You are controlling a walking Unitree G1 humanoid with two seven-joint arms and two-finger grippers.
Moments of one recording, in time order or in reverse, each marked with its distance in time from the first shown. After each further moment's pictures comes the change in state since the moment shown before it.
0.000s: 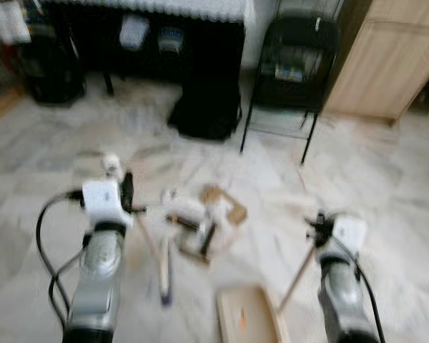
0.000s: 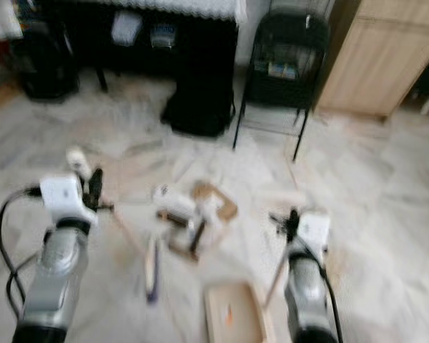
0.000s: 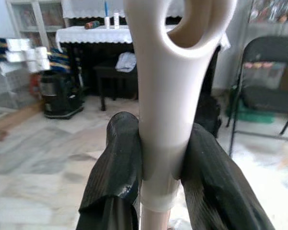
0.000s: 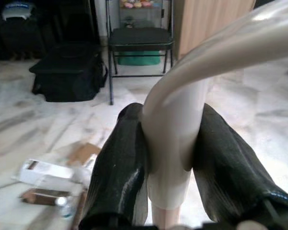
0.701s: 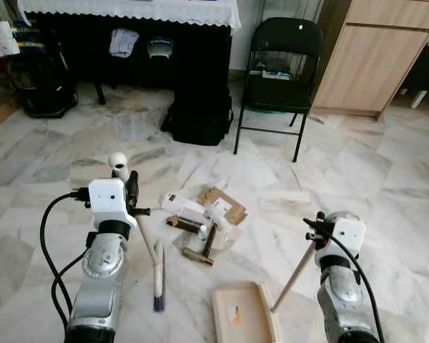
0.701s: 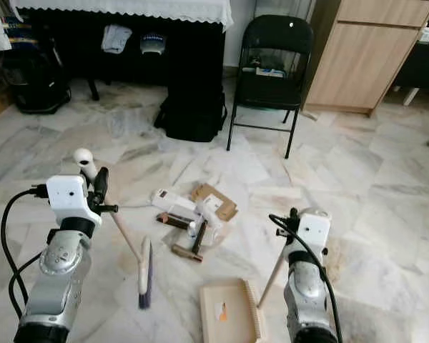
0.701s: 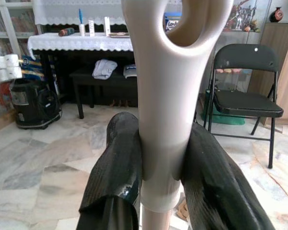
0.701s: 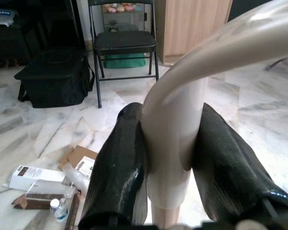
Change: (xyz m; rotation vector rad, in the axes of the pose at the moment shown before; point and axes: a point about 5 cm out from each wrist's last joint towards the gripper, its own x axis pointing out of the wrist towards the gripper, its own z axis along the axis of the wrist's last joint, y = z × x) left arm -0.001 -0.007 -0.001 -0.011 0.004 -0.038; right arm -0.004 -0.003 -0.006 -0.004 0.018 -0.010
